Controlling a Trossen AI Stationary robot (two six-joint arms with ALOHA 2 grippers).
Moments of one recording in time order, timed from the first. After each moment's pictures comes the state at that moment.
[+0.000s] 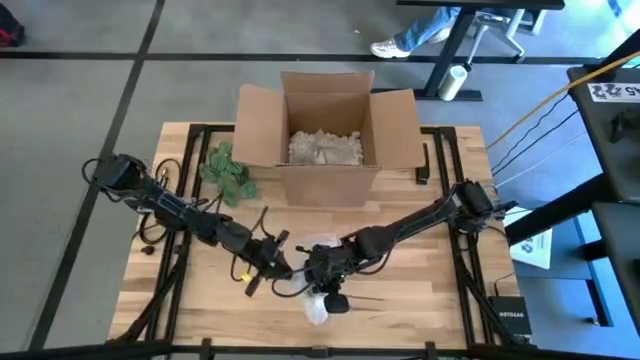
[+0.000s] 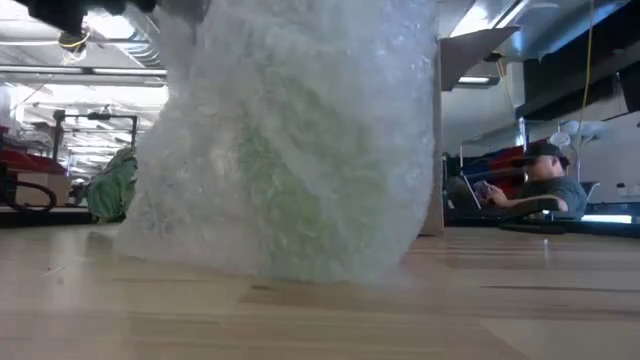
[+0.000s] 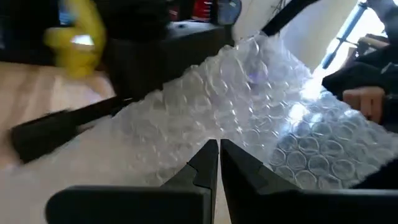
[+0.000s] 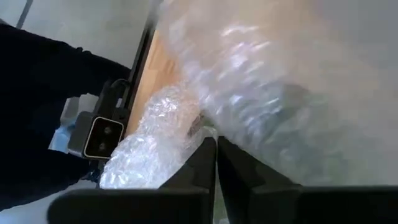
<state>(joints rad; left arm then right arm) -0.43 1.46 0.64 0.66 0.04 -0.26 0.37 1.98 1.51 -0.41 -0.23 0.29</state>
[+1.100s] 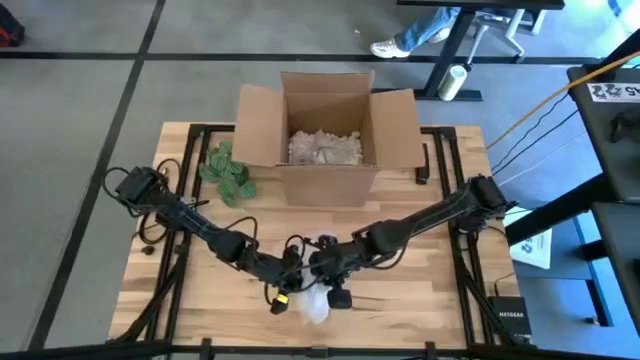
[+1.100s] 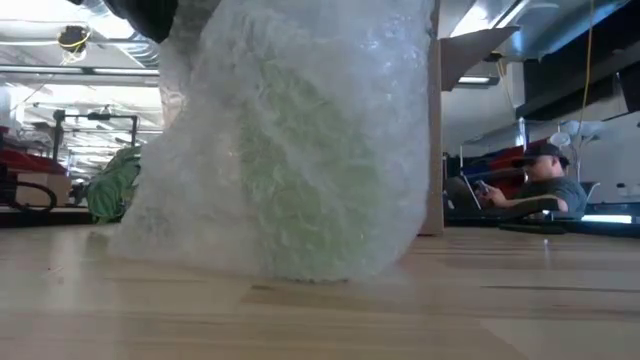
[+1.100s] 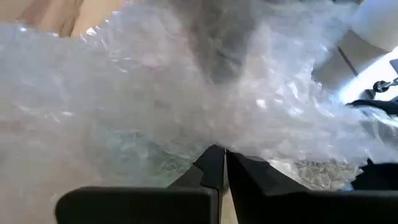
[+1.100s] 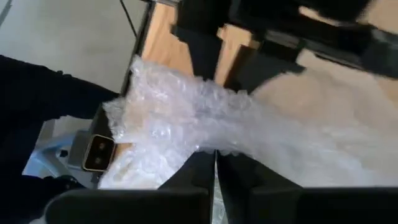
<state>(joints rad) -0.49 1.68 0.91 0.24 -0.16 -0.47 0.38 1.87 1.51 -0.49 -0.08 0.33</state>
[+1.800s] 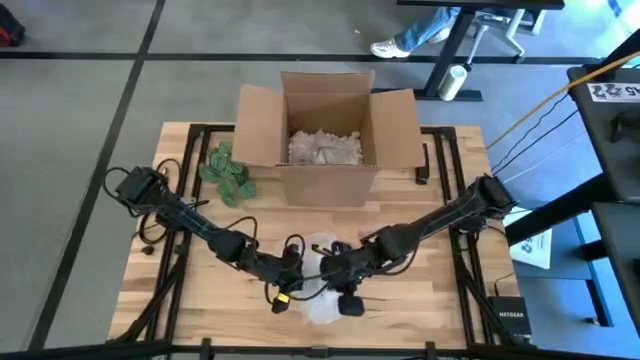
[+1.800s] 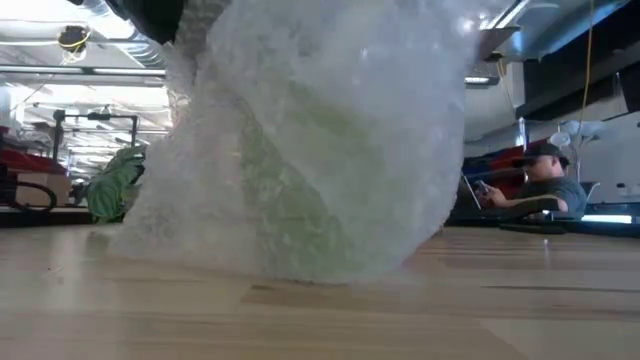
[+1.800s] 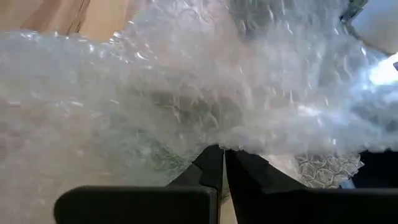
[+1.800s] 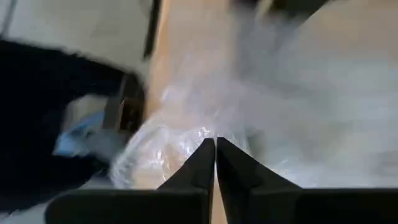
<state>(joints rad) -0.49 1.68 0.91 0.24 -0.17 -0.48 0.45 1.80 1.51 -0.60 -0.03 0.43</state>
